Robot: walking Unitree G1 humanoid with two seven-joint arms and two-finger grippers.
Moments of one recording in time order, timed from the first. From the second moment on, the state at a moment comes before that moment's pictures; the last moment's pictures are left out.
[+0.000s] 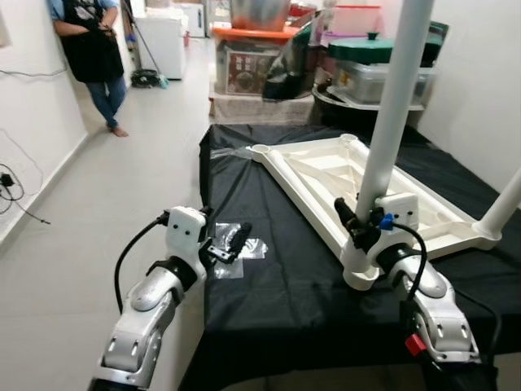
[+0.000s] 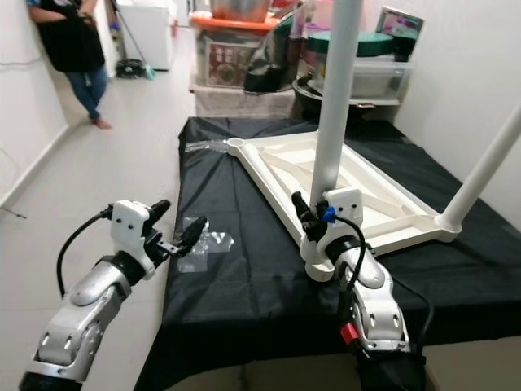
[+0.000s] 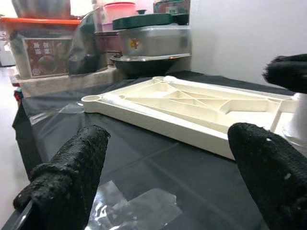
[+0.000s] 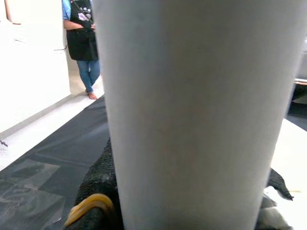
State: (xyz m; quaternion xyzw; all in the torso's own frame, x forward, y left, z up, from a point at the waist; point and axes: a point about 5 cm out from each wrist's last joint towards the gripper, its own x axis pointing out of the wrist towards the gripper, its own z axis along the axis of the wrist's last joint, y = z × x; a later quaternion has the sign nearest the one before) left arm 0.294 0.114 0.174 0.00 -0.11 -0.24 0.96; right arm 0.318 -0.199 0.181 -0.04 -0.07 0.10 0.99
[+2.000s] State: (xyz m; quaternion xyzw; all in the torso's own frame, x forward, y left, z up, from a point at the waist) left arm 0.300 0.126 0.174 0.00 -0.11 -0.21 0.97; right arm 0.329 -0.167 0.168 -0.01 -0.08 0.17 0.98
